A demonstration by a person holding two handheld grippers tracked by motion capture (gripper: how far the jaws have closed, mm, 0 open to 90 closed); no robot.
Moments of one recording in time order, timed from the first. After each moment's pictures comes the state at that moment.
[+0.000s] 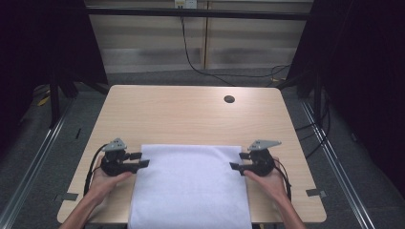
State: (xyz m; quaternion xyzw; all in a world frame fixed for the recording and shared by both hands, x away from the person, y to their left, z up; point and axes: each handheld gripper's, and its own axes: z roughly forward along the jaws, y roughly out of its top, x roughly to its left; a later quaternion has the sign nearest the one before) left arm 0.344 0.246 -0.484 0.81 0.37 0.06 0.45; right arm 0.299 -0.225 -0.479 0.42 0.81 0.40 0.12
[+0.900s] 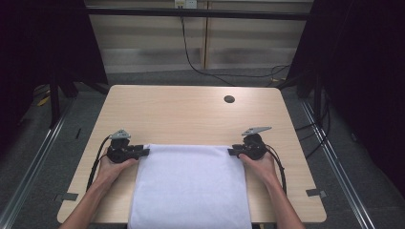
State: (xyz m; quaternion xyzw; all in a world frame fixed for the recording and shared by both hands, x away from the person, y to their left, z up) left arm 0.378 0.247 -0.511 0.81 0.38 0.05 0.44; right arm 0.351 -0.223 -0.501 0.44 0.81 0.38 0.08
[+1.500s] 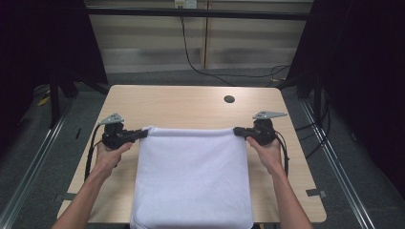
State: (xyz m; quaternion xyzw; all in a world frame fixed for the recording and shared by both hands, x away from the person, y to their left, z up) left arm 0.394 0.245 -0.441 0.77 0.37 0.08 0.52; right arm 0.363 -0.240 -0.436 0.42 0.76 0.47 0.13
